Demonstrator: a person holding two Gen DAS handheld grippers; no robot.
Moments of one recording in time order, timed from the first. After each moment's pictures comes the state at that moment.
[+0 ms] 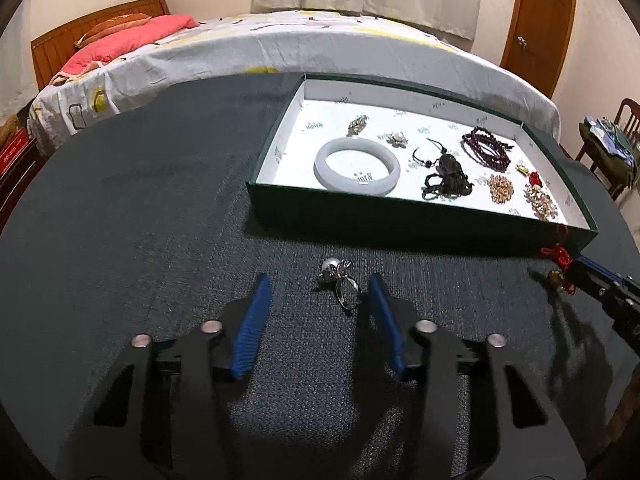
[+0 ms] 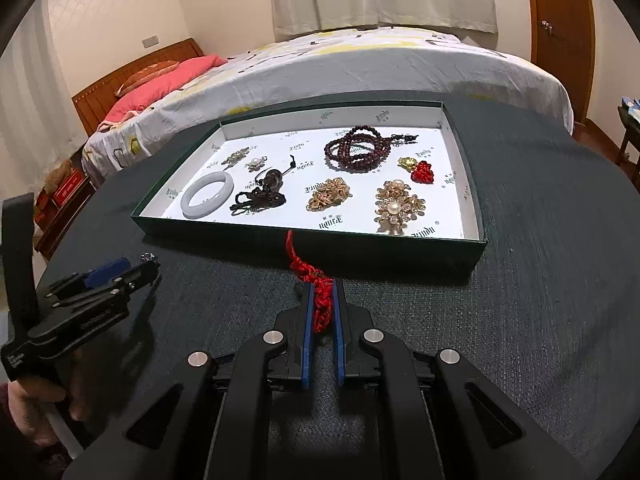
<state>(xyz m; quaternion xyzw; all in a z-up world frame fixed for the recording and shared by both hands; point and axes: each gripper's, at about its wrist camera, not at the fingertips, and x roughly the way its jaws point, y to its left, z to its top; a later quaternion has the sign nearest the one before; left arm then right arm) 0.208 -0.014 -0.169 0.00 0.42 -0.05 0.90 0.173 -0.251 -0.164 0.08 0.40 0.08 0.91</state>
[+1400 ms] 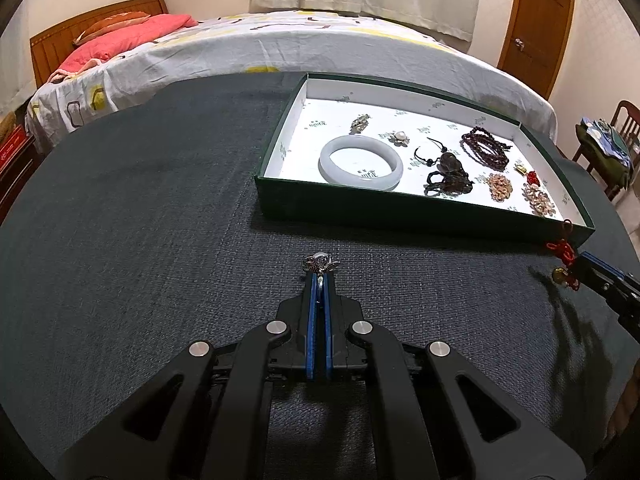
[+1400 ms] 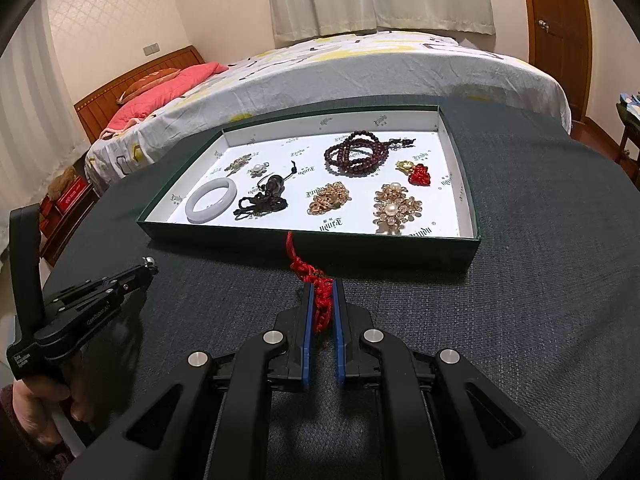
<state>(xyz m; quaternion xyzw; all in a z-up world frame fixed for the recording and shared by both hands) 0.205 -0.005 -0.169 -0.01 0.42 -0.06 0.91 0.170 -0.254 -0.160 0.09 0.39 0.07 0.91</state>
